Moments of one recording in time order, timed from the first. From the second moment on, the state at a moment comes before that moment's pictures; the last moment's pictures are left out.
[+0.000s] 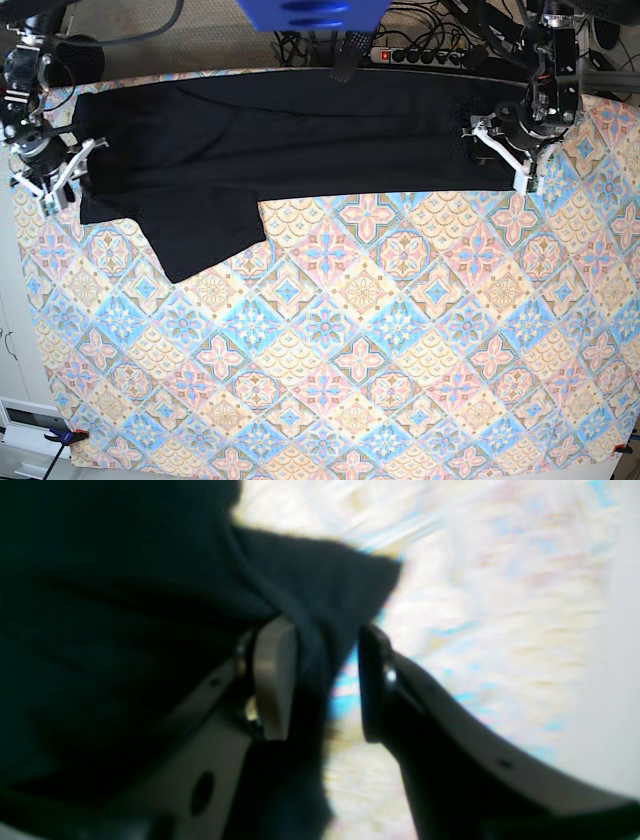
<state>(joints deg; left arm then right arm) 22.3 -18.6 -14.1 87.7 -25.2 -10.1 41.5 -18.4 28.2 25.8 80.8 8.5 36.1 -21.4</state>
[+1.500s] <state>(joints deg) 25.7 -17.0 -40.7 104.4 -54.4 -9.2 47.7 9.0 27.8 -1.0 69.7 8.7 35.7 -35.8</state>
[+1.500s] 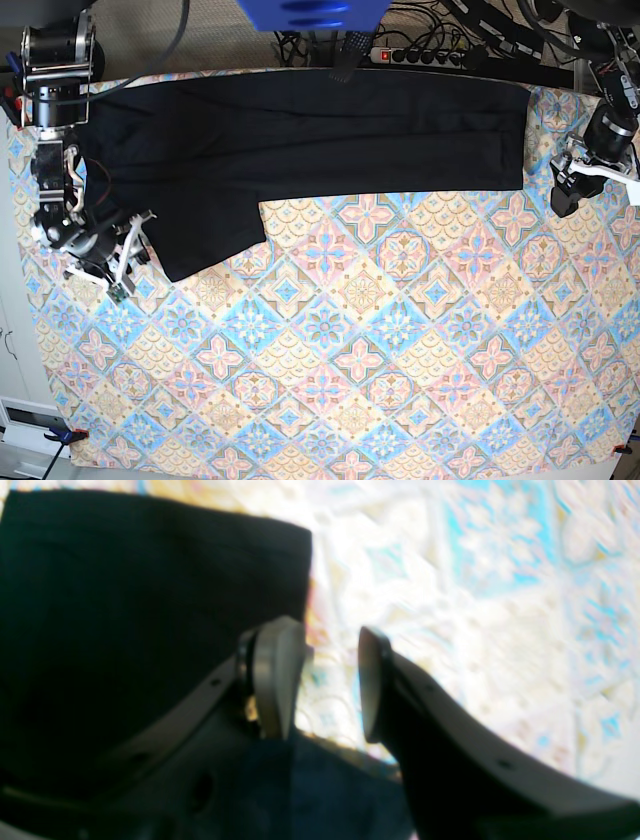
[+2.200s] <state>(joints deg) 26.2 -17.0 -40.7 104.4 -54.4 -9.2 47.7 12.8 22.1 -4.2 53.5 8.5 35.3 -26.9</state>
